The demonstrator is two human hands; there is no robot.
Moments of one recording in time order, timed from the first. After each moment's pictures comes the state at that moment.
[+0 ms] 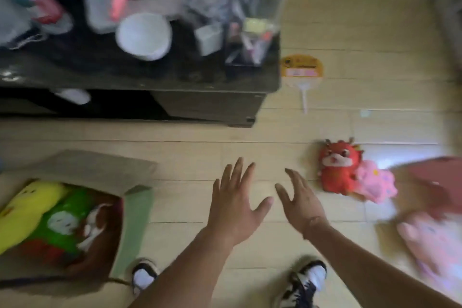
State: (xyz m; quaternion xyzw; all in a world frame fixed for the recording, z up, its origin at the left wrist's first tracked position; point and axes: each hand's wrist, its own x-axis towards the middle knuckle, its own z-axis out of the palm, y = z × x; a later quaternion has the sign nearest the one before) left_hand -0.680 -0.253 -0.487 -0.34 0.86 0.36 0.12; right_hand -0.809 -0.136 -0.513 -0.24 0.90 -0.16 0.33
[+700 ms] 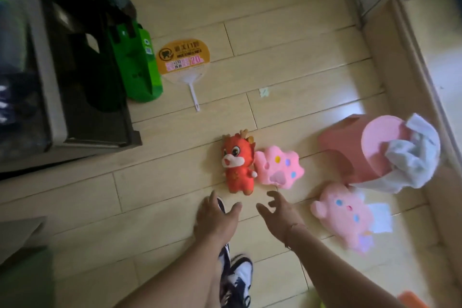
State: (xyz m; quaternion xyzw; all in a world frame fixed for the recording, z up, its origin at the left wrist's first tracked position) left_hand -0.972 -0.044 -0.576 -0.51 0.67 0.43 0.32; right_hand -1.068 0.084 -0.550 0.03 0.84 -0.15 0.52
